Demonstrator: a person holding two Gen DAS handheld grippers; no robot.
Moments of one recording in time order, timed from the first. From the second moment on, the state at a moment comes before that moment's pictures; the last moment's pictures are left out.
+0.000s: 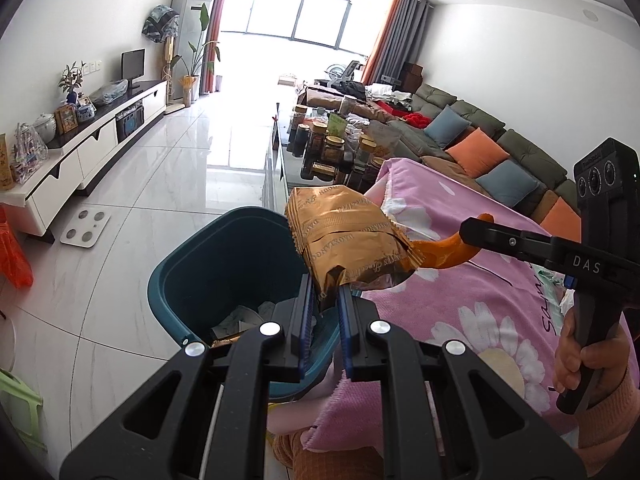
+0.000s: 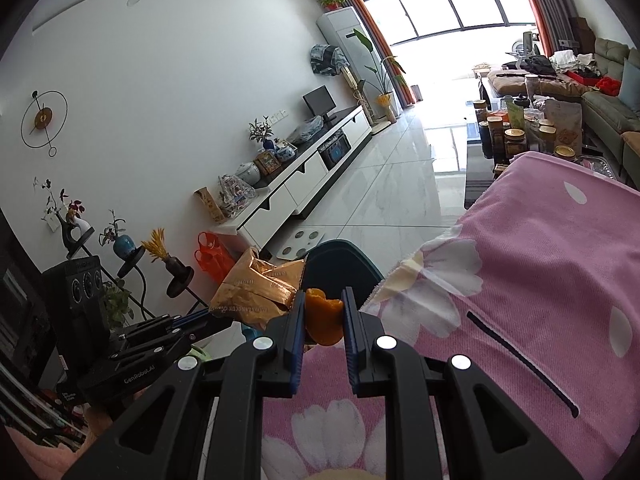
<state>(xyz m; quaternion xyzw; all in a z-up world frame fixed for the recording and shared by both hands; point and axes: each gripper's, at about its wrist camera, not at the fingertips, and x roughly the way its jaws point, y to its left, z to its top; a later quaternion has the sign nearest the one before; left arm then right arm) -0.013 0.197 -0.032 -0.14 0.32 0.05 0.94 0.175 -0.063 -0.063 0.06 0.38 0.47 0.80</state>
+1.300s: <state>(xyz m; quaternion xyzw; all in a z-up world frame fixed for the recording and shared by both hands) 0.010 0.230 -0.069 -0.16 0.36 0.11 0.91 0.189 0.016 -0.093 0.01 0.43 0.47 0.77</state>
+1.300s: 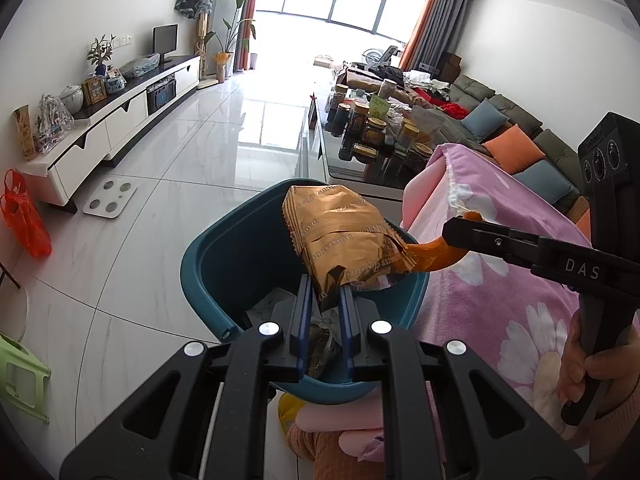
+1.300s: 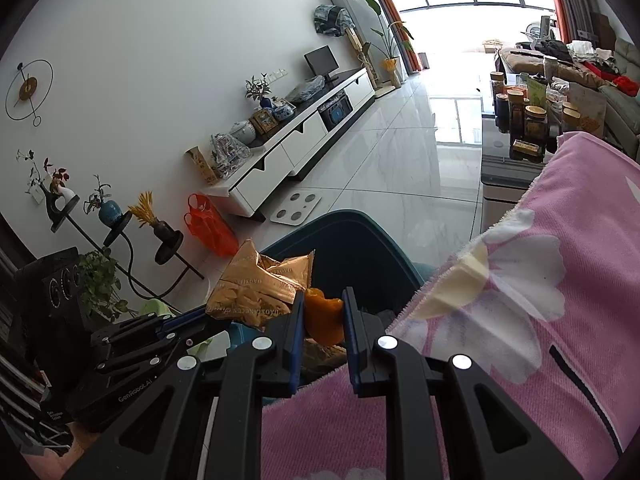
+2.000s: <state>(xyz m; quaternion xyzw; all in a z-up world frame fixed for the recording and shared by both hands) 0.031 0.236 -0.098 -0.18 0.38 0.12 0.90 0.192 0.029 -0.102 0.01 0.44 0.46 0.77</state>
